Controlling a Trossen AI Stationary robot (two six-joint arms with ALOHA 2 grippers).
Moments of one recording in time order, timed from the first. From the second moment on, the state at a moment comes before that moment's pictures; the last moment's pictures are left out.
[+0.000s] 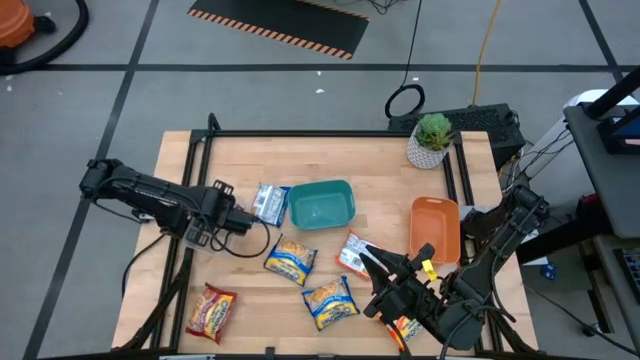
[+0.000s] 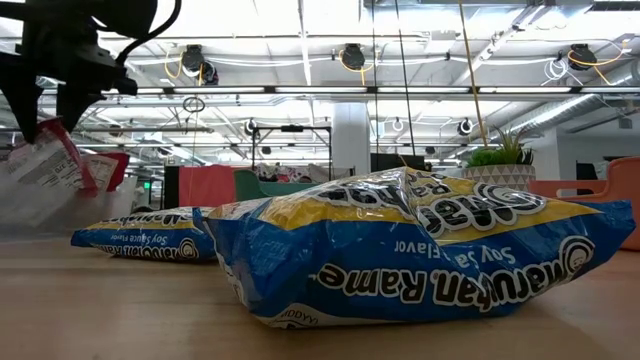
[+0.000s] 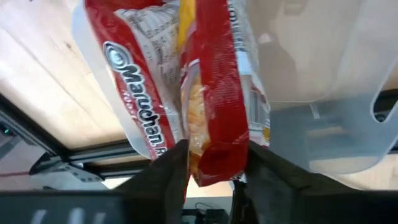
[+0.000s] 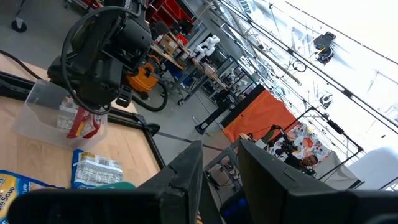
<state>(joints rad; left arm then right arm) -0.18 1.28 0.94 -1.57 -0.21 0.16 0.81 1.66 1.54 0.15 1.57 -0.75</state>
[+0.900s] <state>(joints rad) -0.18 1.28 1.10 -1.57 -0.13 0.26 0.81 1.66 1.54 0.15 1.57 -0.75</state>
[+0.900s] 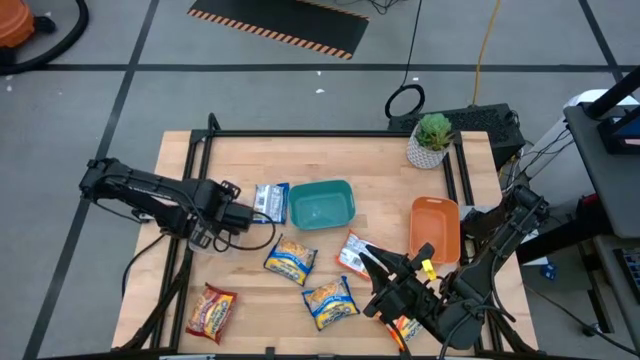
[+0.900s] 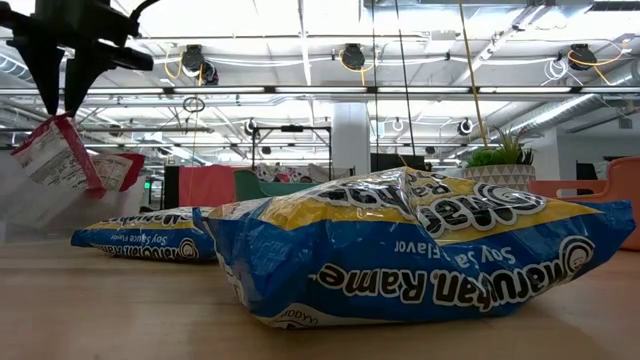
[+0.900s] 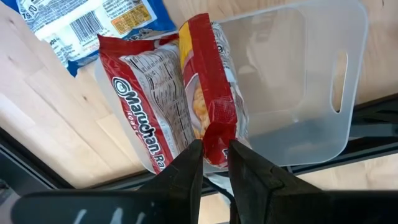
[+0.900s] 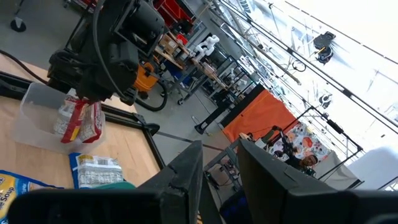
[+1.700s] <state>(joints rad) -0.18 1.28 1.05 -1.57 -0.13 0.04 0.84 1.66 1.54 0.15 1.57 -0.74</state>
